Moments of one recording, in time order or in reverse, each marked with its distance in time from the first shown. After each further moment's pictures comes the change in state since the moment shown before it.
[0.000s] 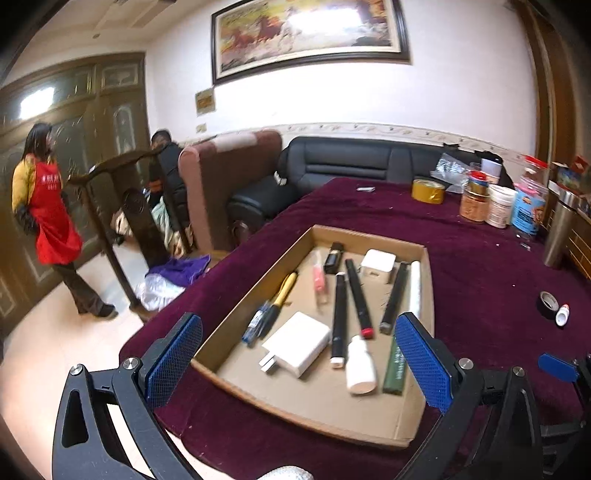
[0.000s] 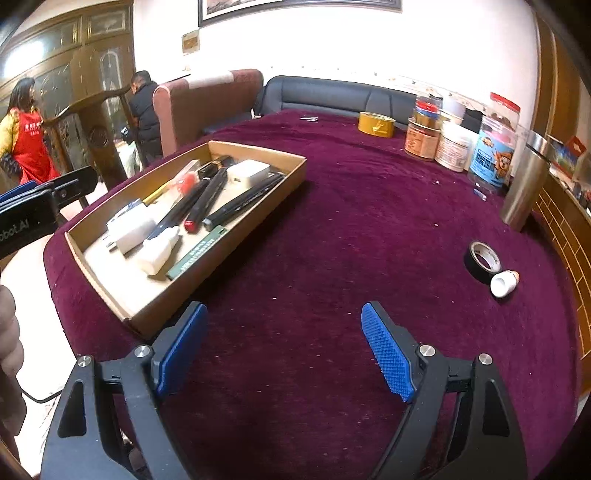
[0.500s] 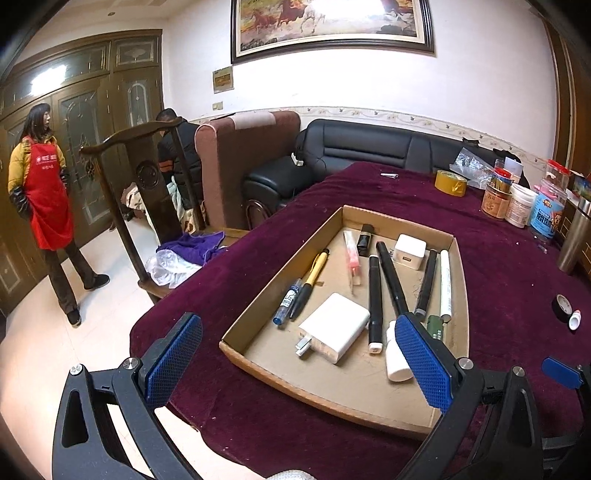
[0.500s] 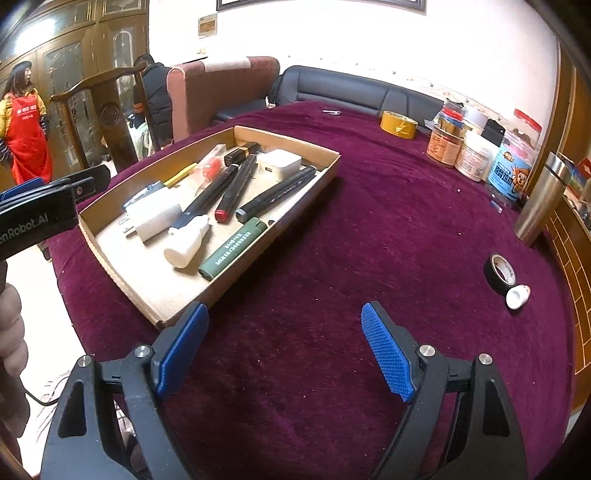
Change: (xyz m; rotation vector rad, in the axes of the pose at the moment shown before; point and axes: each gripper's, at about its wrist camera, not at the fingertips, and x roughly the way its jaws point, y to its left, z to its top) left arm 0.020 0.031 -0.009 -0.050 0.066 0.030; right arm 0.007 0.033 0.006 -0.065 0.042 0.000
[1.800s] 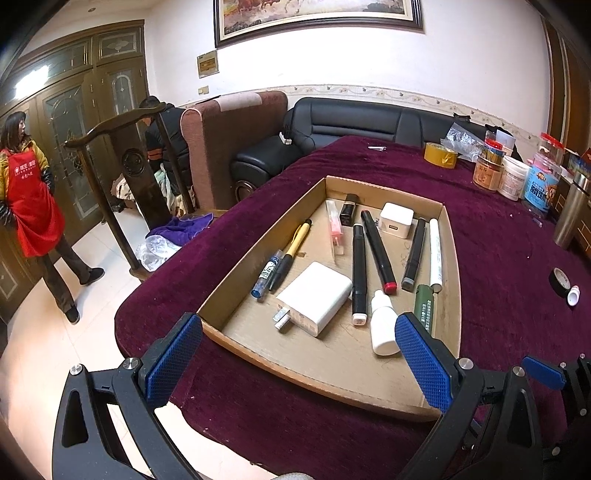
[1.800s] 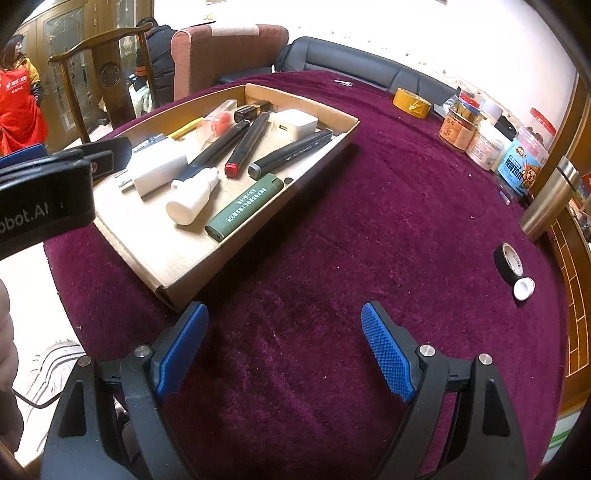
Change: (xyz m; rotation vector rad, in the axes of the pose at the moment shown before) left arm 0.001 -0.016 -0.010 0.051 0.084 -0.022; right arm 0.017 0.019 -0.012 -0.050 0.127 -0.031
